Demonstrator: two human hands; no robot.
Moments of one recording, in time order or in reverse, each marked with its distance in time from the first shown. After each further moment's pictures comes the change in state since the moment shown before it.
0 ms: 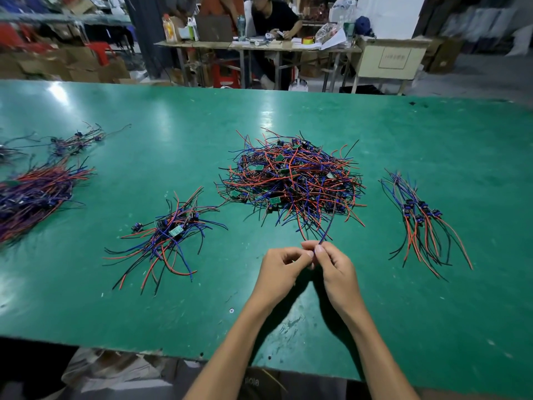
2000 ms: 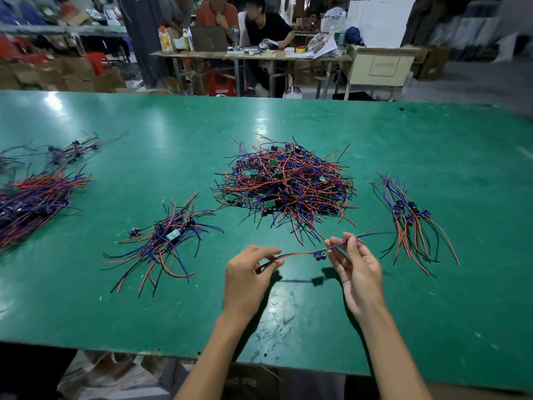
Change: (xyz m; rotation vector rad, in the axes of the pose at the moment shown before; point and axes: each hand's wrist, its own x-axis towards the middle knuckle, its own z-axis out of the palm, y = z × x) left_hand -0.021 -0.004 -0.039 0.490 0.335 0.377; right_hand 0.002 -0.014 -0.034 0.787 0.256 0.220
